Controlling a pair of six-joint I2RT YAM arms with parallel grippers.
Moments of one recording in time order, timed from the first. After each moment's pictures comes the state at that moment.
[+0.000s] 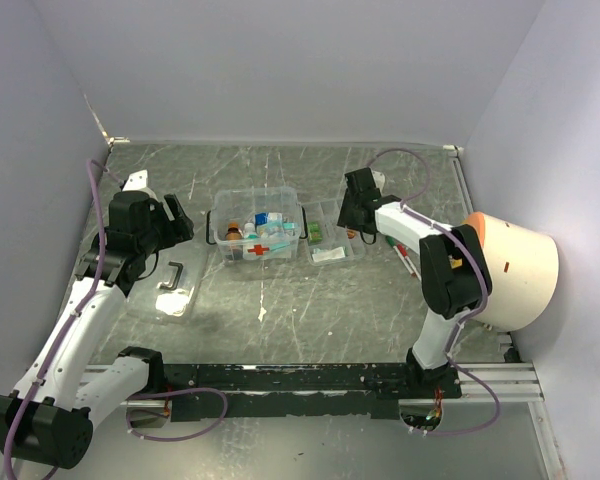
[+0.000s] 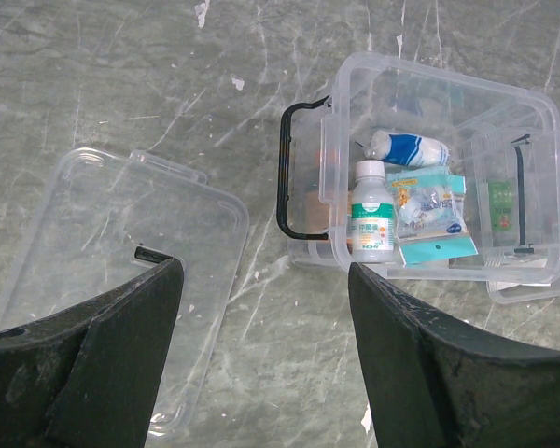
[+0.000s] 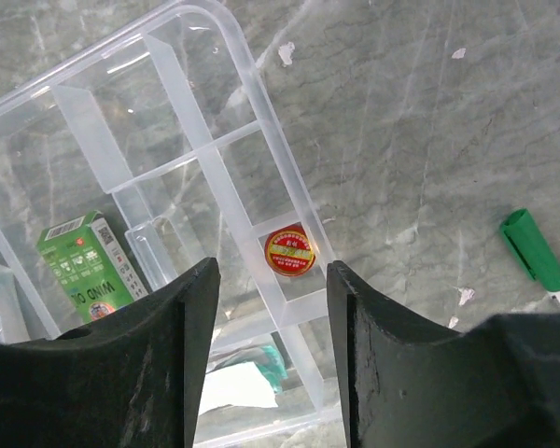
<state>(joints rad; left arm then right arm) -0.20 0.94 0.89 -0.50 -0.12 -0.42 0.35 1.82 1.19 -0.32 0.23 0.51</state>
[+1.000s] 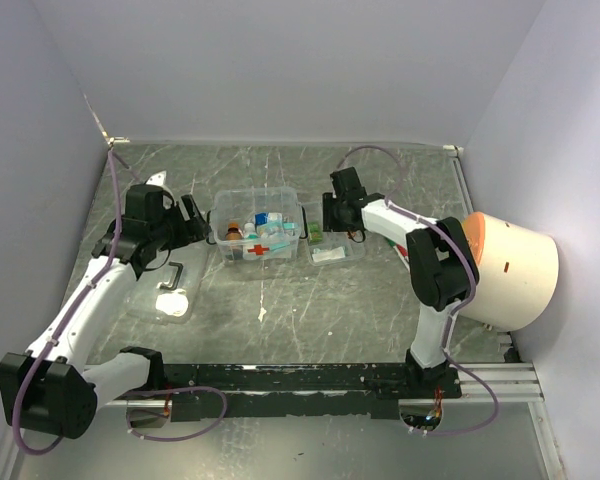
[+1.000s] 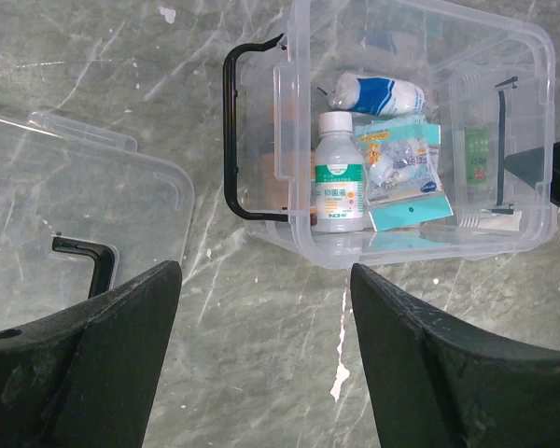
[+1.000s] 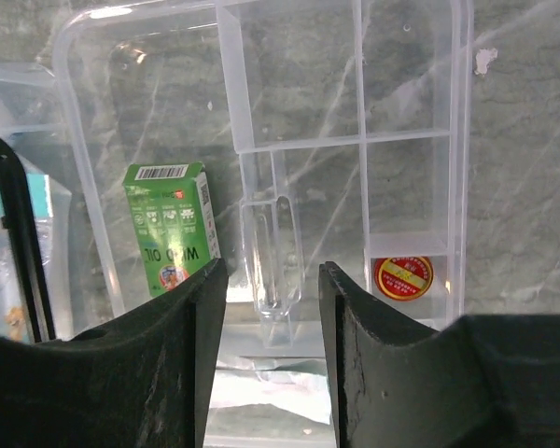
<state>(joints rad) -0.20 1.09 0.89 -0.47 0.05 -0.47 0.42 1.88 1.26 -0.30 0.06 0.33</state>
